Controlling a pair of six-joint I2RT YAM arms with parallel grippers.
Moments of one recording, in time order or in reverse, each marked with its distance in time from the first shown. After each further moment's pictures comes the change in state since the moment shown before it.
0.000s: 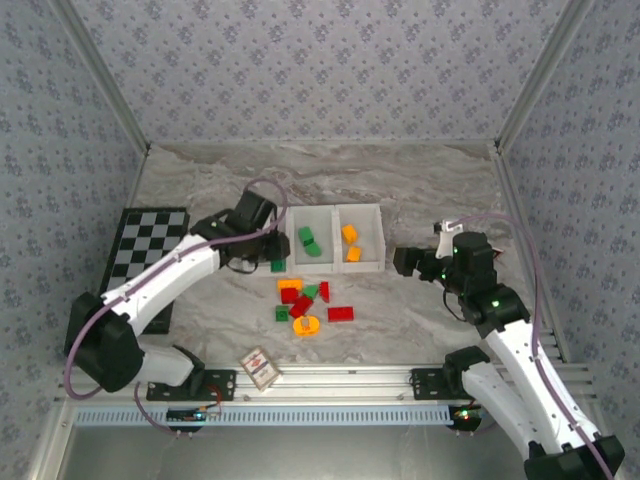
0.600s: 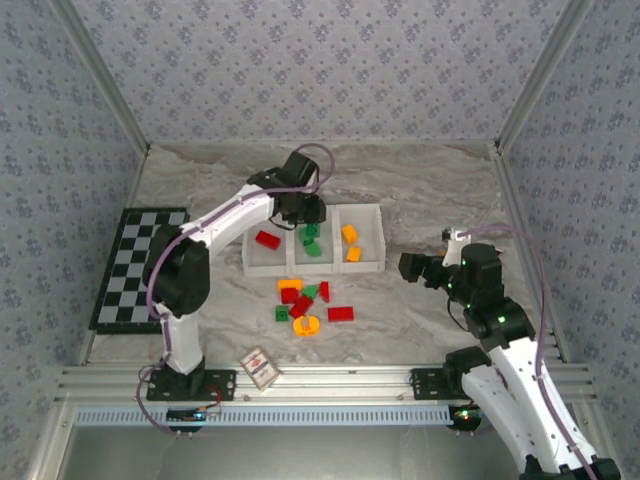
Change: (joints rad) left arm 0.000 0.550 0.493 0.004 0.057 0.096; right arm -0.031 -0.108 -0.056 -0.011 -0.017 0.019
